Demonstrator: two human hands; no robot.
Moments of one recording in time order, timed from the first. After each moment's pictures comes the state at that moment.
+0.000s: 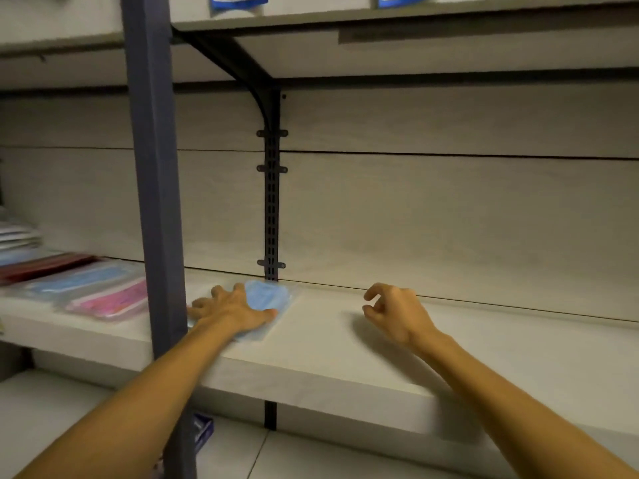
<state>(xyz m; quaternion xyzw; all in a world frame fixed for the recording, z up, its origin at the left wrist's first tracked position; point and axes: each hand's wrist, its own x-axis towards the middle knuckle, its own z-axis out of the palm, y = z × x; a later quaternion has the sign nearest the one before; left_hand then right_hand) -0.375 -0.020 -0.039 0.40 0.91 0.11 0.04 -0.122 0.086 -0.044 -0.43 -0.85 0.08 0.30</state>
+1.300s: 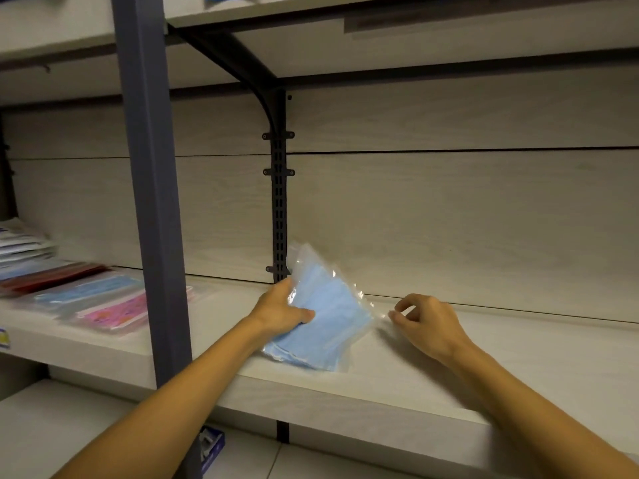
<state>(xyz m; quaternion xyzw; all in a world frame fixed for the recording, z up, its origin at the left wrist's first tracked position) -0.345 0.006 -0.034 0.49 0.70 0.46 0.24 -0.107 0.111 -0.056 -0.46 -0.80 0.16 0.35</state>
